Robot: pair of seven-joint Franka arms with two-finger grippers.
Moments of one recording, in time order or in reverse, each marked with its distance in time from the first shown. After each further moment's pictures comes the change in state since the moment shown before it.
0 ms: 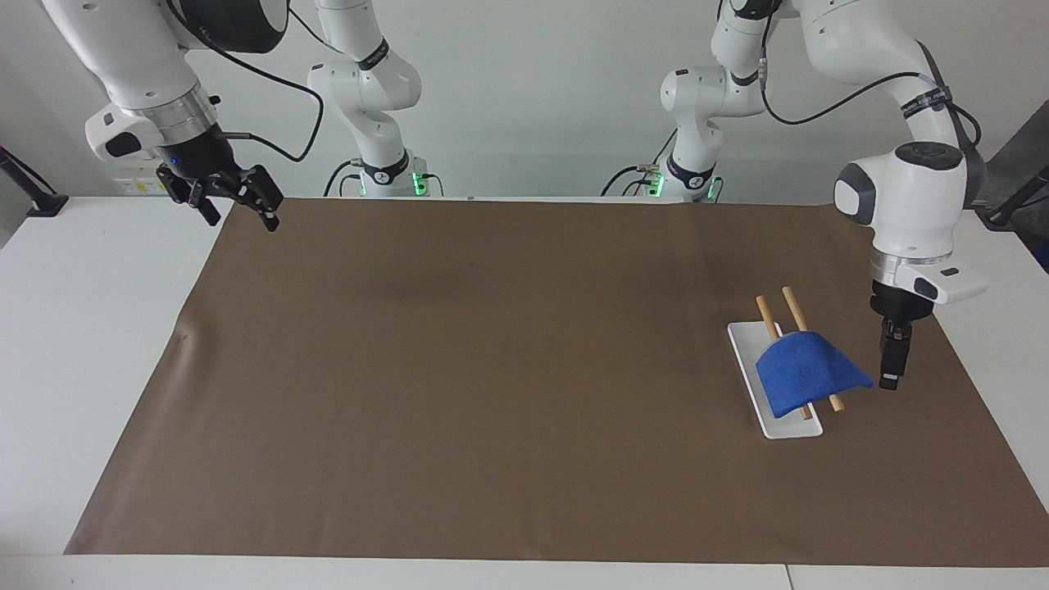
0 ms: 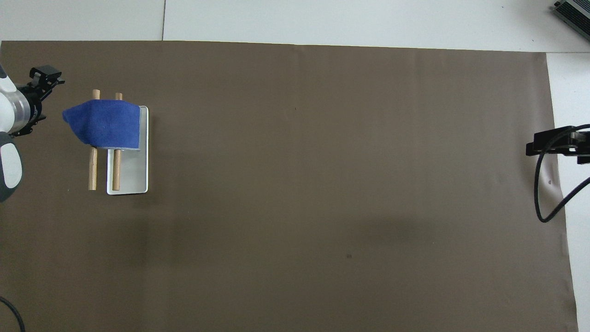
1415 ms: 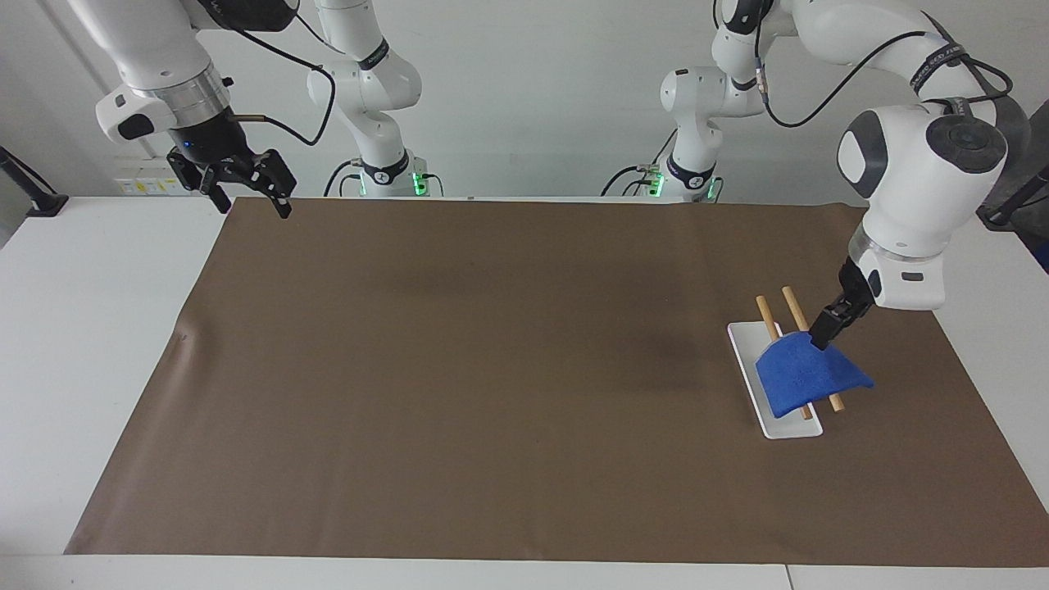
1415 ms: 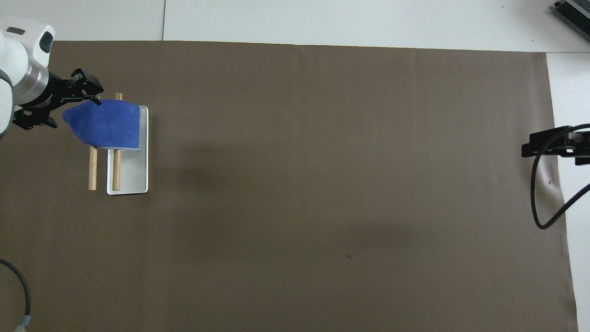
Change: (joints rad) left arm -0.009 0.097 -0.161 0.468 -0.065 -0.872 0.438; right arm 0.031 -0.003 0.008 0.050 0.000 -0.059 0.031
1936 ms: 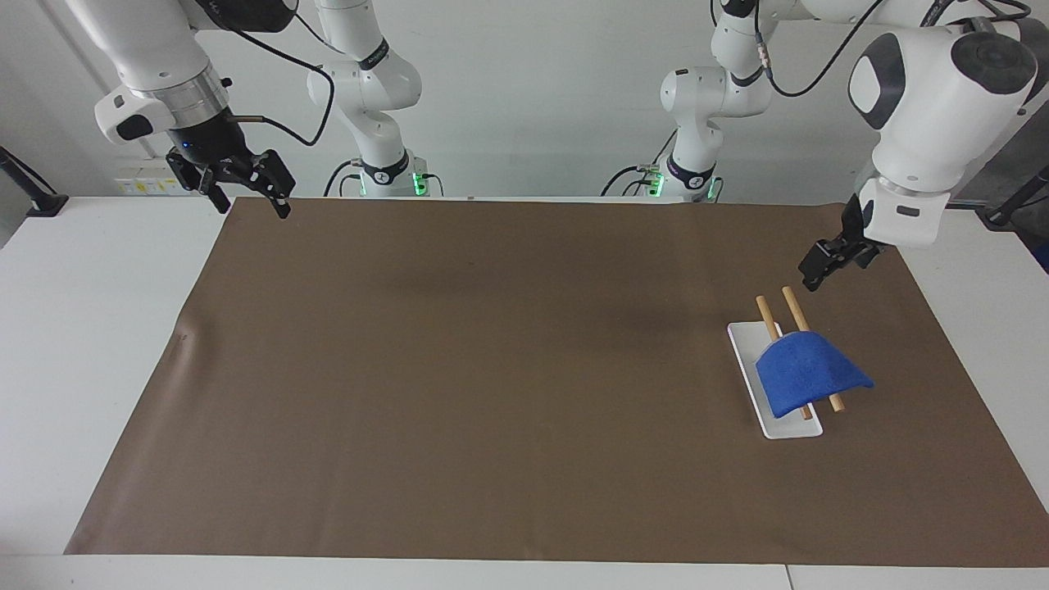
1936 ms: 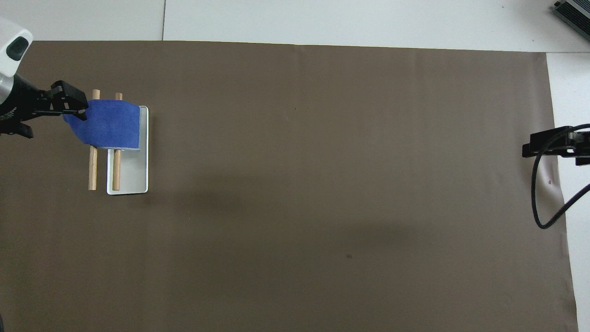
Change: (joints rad) left arm -0.002 -0.123 -0.019 0.037 -0.028 -0.156 0.168; right arm 0.003 0.000 -0.005 -0.001 0.000 -0.001 0.000
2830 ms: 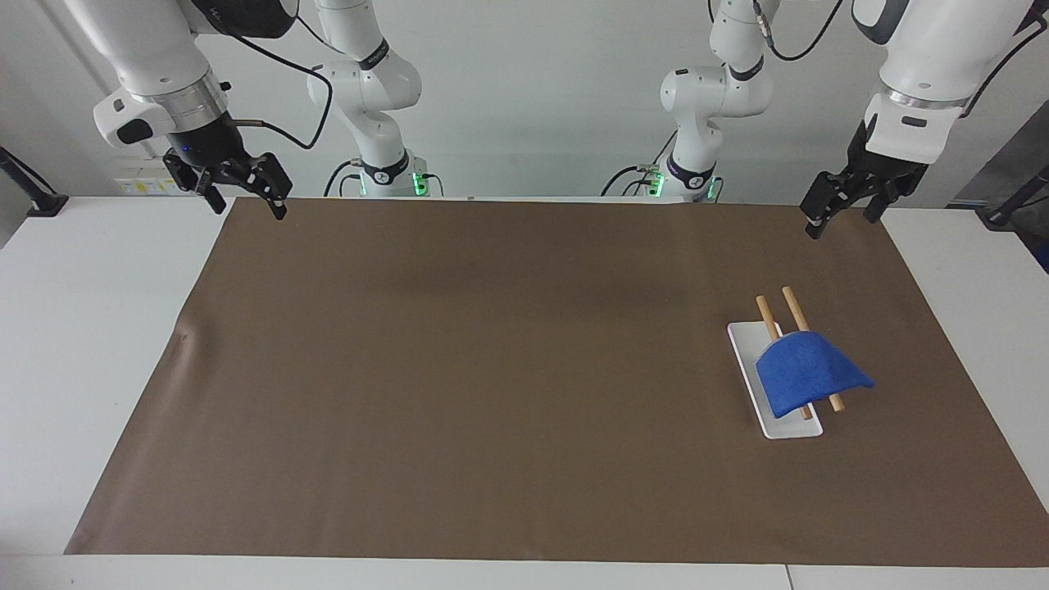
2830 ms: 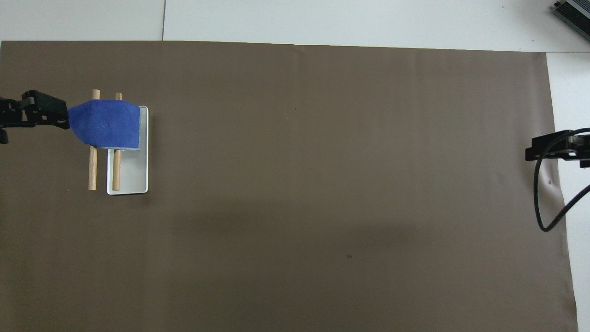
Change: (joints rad) left arm -0.002 -0.107 -0.018 -0.021 -0.011 -0.020 0.081; right arm 0.003 0.000 -0.004 -0.010 -0.034 -0.007 -0.020
